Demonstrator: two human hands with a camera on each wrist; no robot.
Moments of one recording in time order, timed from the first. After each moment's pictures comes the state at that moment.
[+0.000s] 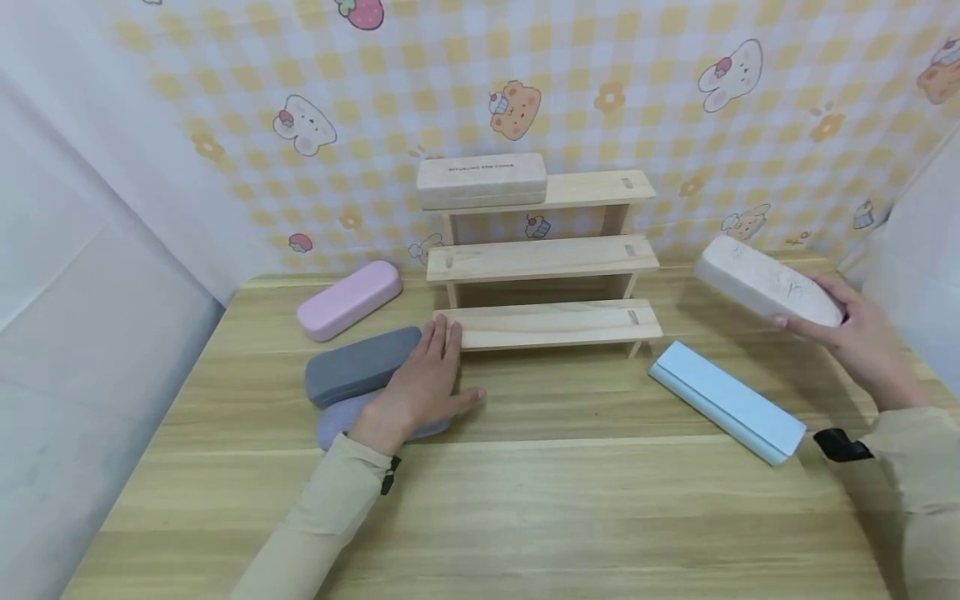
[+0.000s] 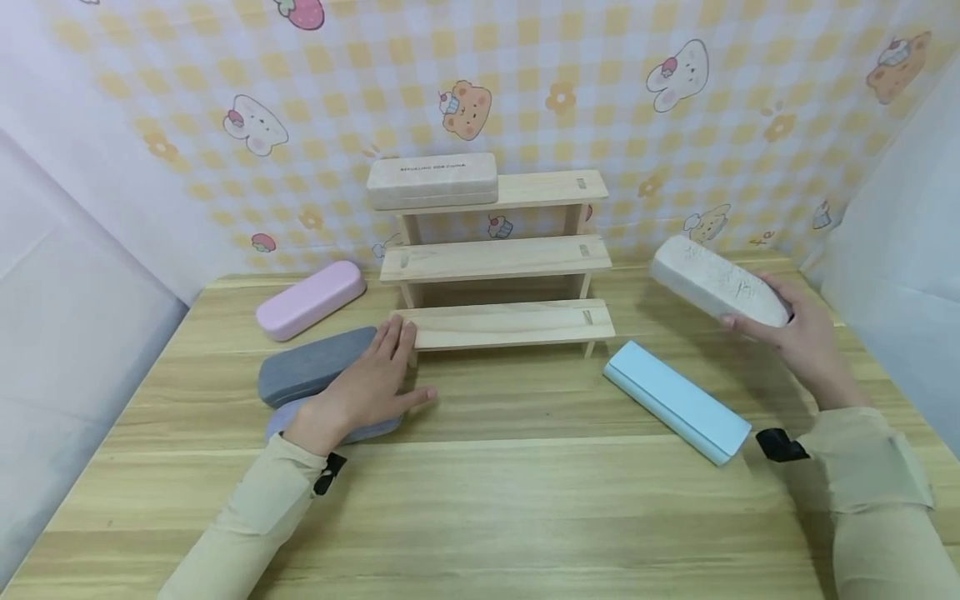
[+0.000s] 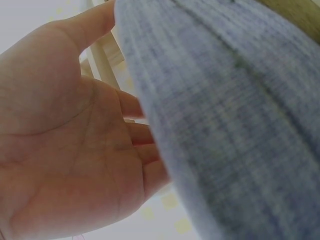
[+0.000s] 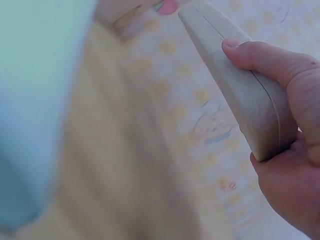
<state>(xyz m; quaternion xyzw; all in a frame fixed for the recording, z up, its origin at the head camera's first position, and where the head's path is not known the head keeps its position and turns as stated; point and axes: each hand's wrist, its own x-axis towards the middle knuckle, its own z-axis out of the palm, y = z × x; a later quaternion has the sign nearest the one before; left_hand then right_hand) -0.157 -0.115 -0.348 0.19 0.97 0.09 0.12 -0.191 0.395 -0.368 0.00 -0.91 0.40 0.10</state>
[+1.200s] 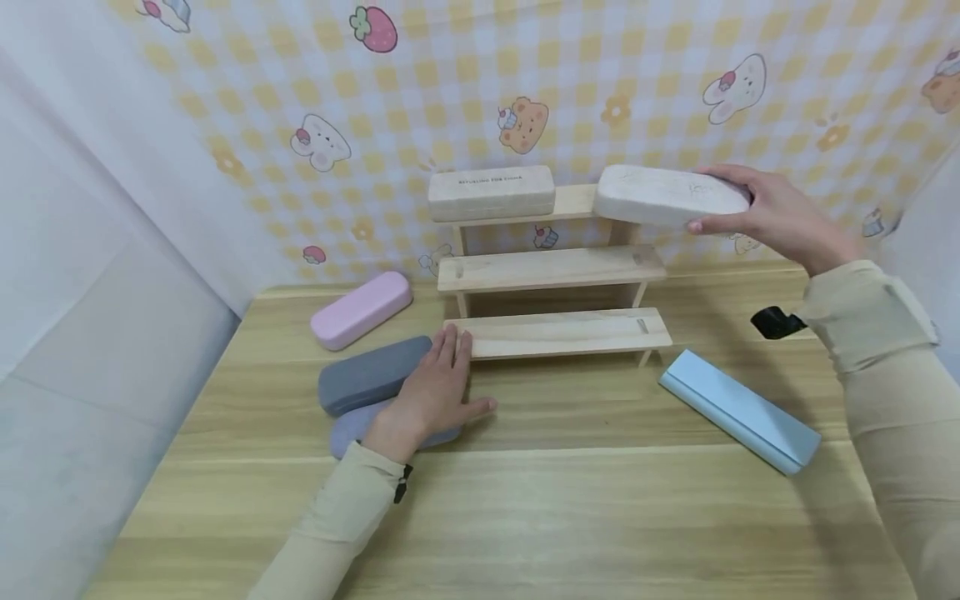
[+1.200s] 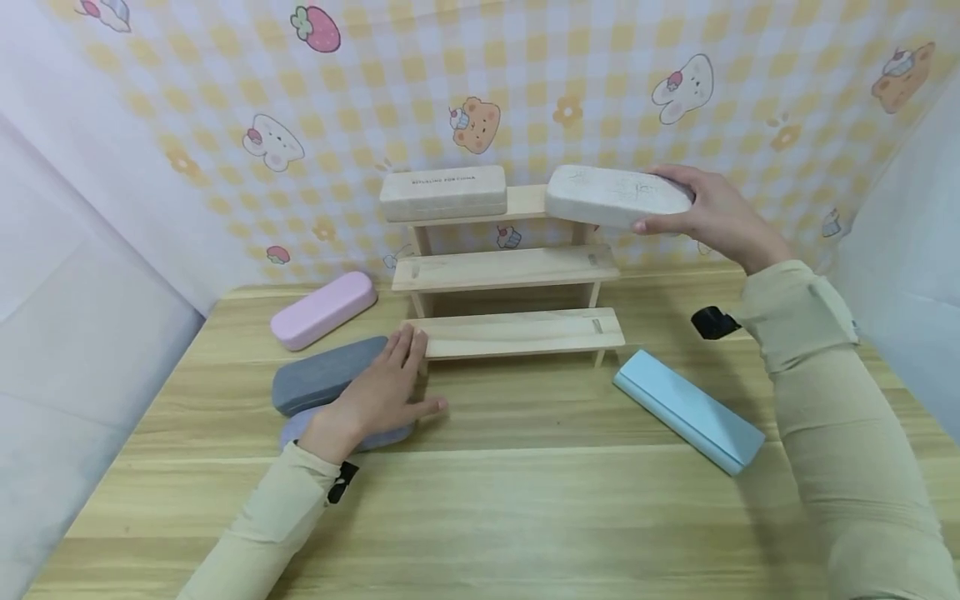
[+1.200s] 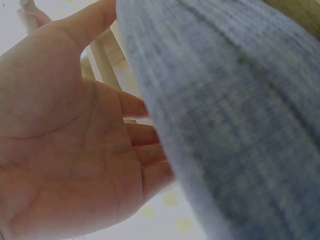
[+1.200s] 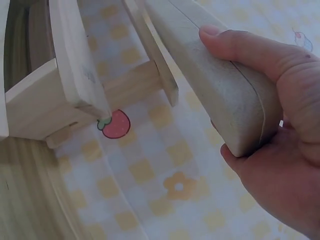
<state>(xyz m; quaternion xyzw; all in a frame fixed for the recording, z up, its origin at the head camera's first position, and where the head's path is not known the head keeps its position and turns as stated) -0.154 -0.116 -0.347 0.19 0.97 0.08 0.10 -0.283 0.291 -0.247 0.10 -0.92 0.38 0.00</state>
